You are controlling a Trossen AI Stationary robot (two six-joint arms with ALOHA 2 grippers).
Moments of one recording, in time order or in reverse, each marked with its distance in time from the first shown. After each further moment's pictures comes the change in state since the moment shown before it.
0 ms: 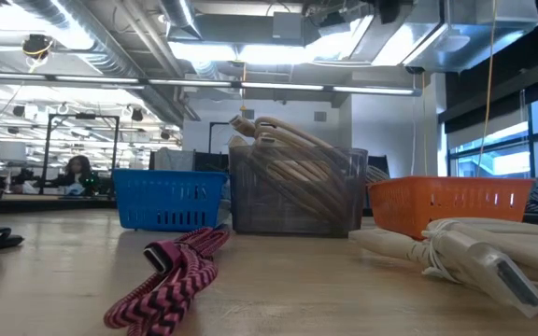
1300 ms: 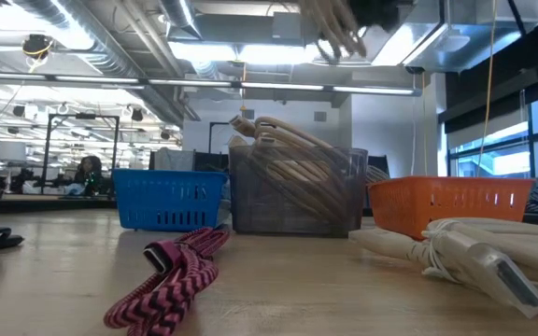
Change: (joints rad) left arm -0.026 -0.068 0.002 -0.160 -0.020 -0.023; right arm -0.037 0.196 0.385 -0.841 0.024 0.219
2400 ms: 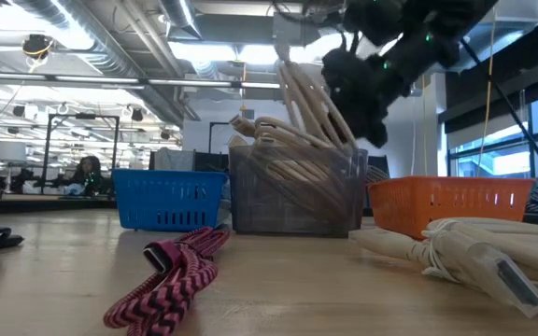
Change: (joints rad) left arm -0.009 -0.047 -0.002 0.006 -0.044 0.067; right arm -0.292 0.085 -0.433 0.533 -0.513 0.122
